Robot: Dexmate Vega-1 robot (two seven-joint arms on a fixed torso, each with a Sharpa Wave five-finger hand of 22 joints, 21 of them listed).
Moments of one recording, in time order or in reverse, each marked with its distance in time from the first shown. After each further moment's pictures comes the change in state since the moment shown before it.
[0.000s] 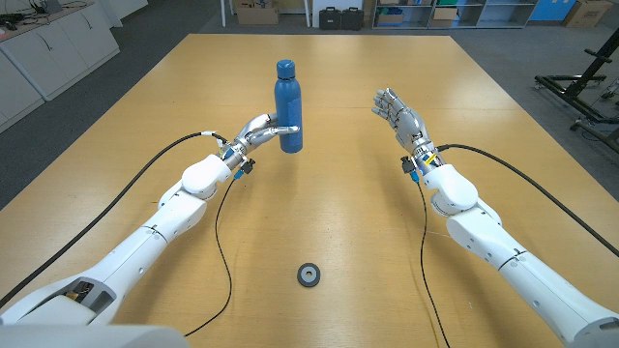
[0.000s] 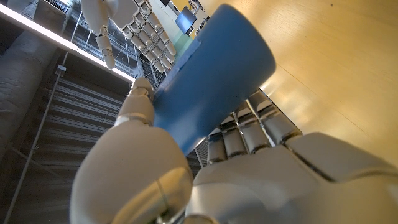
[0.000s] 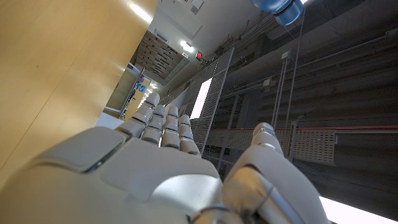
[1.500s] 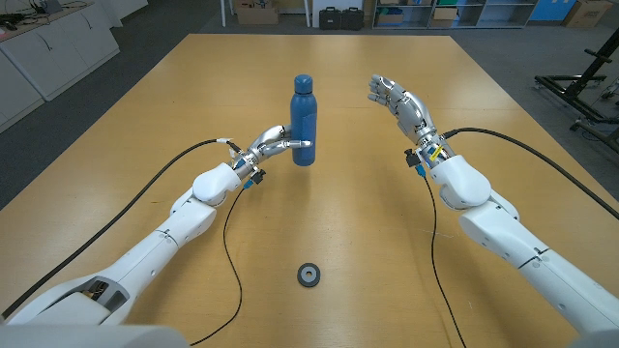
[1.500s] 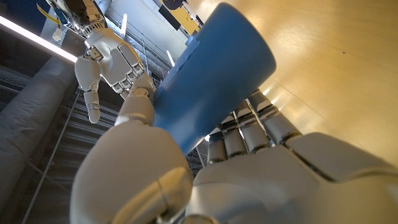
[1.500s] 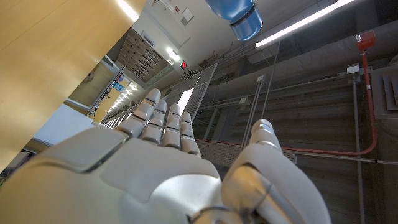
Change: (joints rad) left arm -0.014 -0.019 0.057 0.037 0.064 -0.048 -0.046; left_hand 0.000 0.000 0.004 -0.004 -0.003 0.005 0.005 -0.003 0.000 0.004 0.004 -0.006 0.005 0.000 0.000 -0.014 0.000 0.000 0.000 0.000 0.000; right arm -0.023 -0.093 0.042 -0.149 -0.092 -0.007 -0.005; right_hand 0.027 0.012 0.001 -0.015 0.000 0.038 -0.017 0.008 0.000 0.038 -0.023 0.012 -0.004 0.077 0.002 0.023 -0.005 0.035 0.015 -0.008 0.005
